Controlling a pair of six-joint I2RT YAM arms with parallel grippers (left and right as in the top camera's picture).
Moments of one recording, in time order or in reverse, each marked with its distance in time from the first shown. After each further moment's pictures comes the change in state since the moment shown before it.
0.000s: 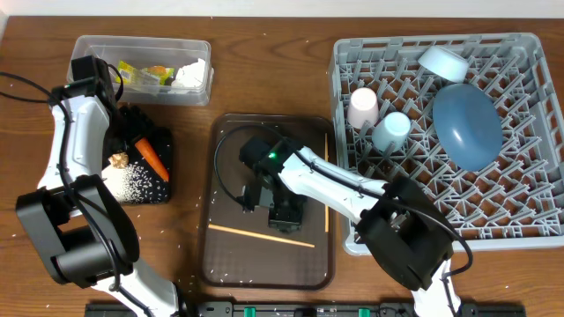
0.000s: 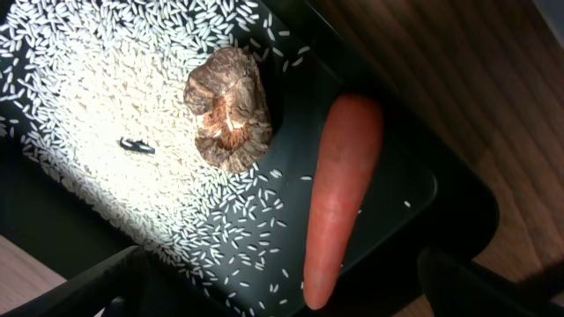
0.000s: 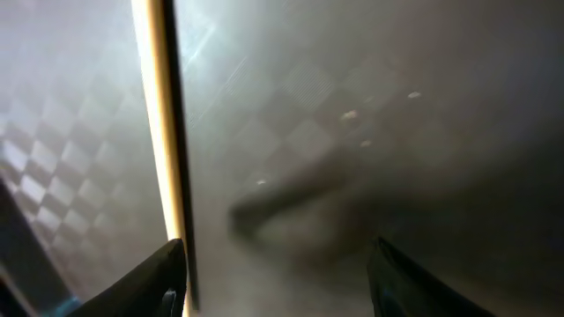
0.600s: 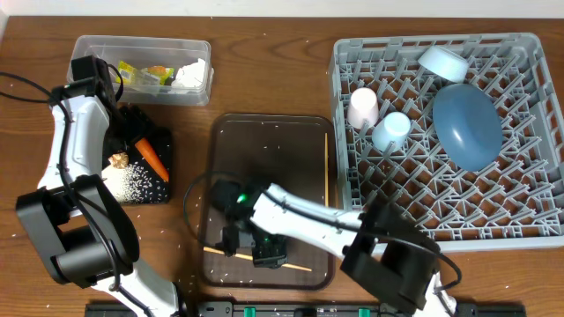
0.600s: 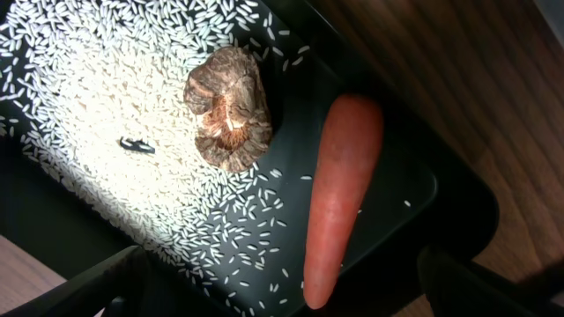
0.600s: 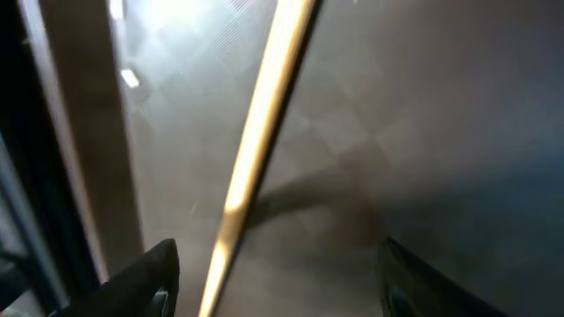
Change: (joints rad) left arm 0.000 0.000 0.000 0.000 0.000 0.000; right arm 0.226 0.000 0.000 -0.015 0.038 0.005
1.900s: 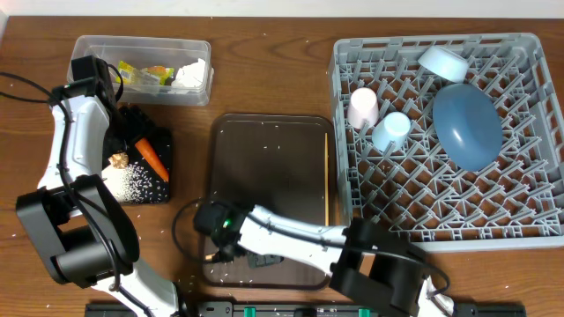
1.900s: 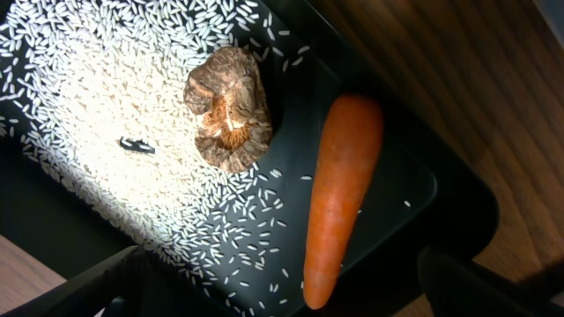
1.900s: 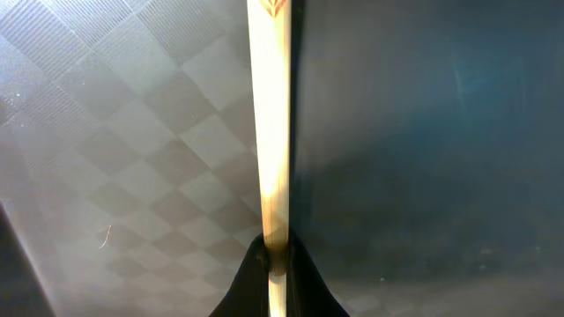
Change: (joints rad) left arm 0.000 0.000 0.000 0.000 0.000 0.000; right arm 0.083 0.030 0.004 0.045 0.265 0.035
